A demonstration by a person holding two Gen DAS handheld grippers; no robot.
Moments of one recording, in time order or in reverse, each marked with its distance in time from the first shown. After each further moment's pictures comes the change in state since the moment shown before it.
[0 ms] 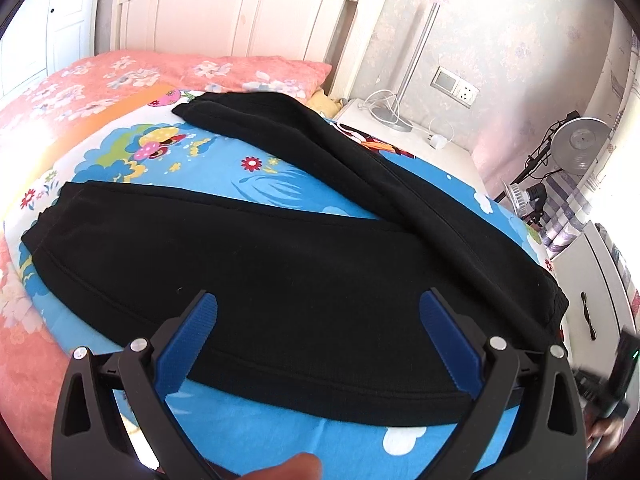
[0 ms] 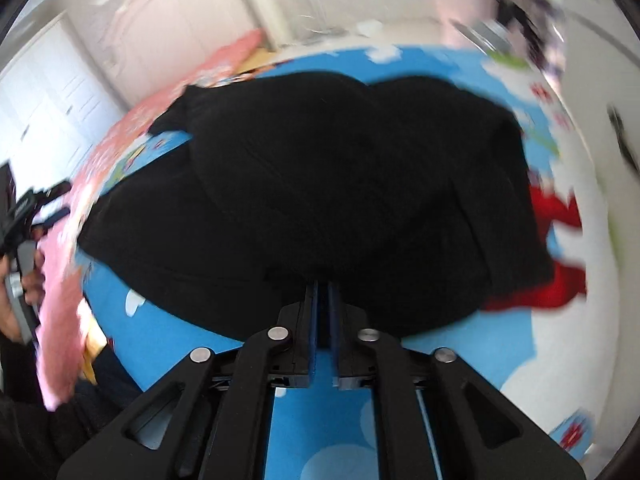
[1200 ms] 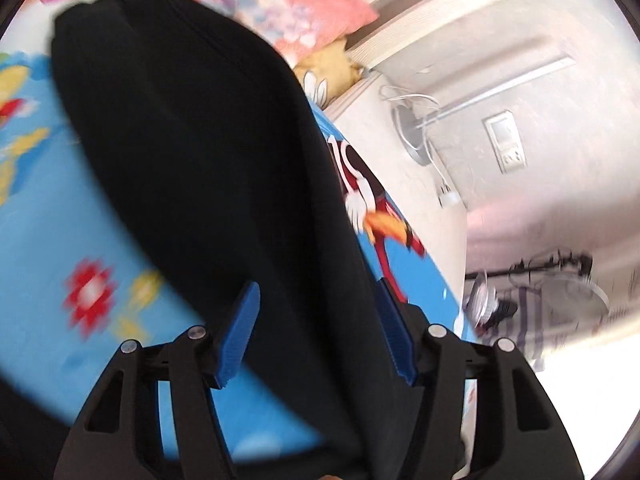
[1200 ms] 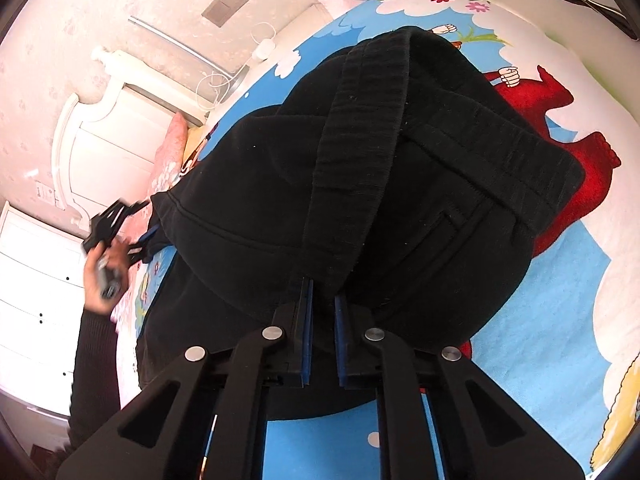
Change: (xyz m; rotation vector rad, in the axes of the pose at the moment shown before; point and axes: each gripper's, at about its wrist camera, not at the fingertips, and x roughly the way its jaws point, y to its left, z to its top) left arm 0.286 0.041 0.210 -0.442 0.308 -0.284; right arm 0.019 -0.006 0.016 0.522 -0.082 0.093
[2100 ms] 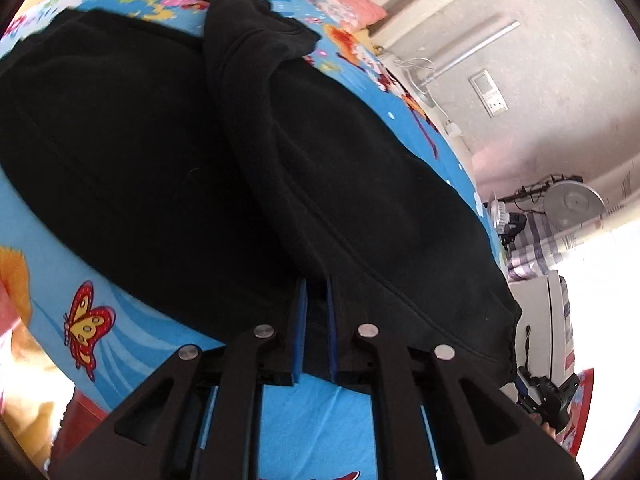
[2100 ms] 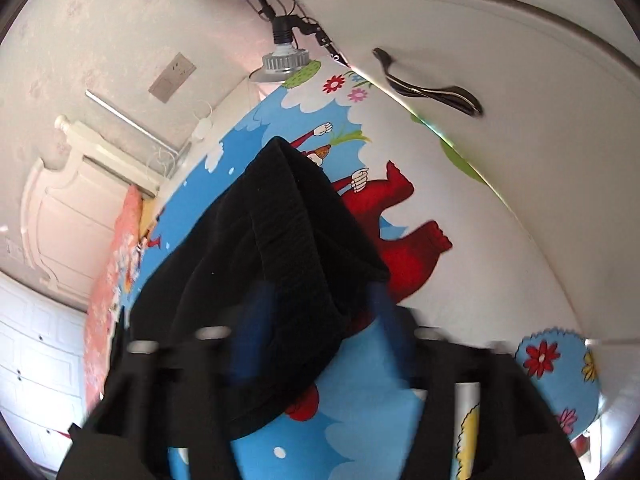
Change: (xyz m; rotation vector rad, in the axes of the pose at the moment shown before) left arm -0.154 0.110 -0.252 0.103 -0.075 0.067; right arm -0.085 -0.067 0.026 0.125 -0.208 -0.137
